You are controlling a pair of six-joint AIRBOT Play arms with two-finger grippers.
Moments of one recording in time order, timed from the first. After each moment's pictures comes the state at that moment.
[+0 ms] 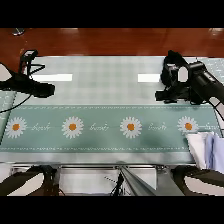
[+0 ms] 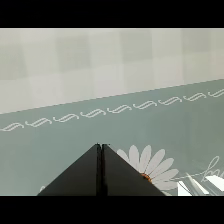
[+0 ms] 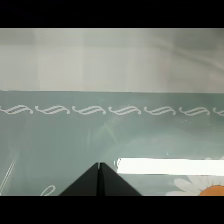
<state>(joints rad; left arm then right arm) 0.01 -1.16 1.09 1.36 -1.16 -1.38 0.20 -1.40 1.18 -1.66 1.28 1.80</state>
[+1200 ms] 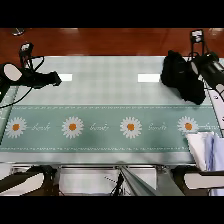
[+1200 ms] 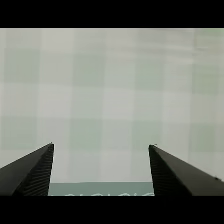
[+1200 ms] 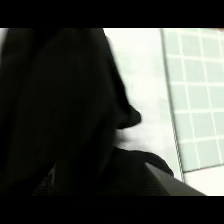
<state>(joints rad) 0.01 -1.28 1.09 1.35 -0.82 -1.55 -0.04 -1.58 1.38 -2.16 0.75 1.98</state>
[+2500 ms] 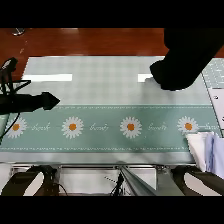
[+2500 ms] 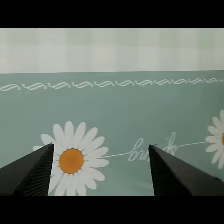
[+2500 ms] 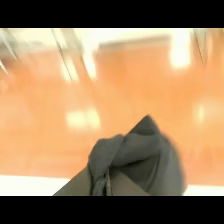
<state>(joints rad) 0.05 -0.74 0.82 1.11 -1.15 -1.45 -0.06 -1.15 1.83 -1.21 0.89 1.48</state>
